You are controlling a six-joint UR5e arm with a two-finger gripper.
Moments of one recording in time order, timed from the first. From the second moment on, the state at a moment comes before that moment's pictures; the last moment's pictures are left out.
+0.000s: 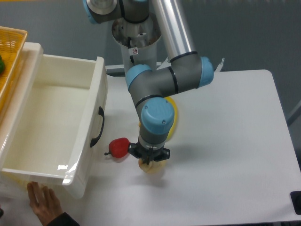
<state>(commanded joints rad) 2.39 -2.01 -1.50 -1.19 1.44 0.60</state>
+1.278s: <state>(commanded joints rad) 2.60 -1.81 -1.51 -1.51 1.45 1.27</state>
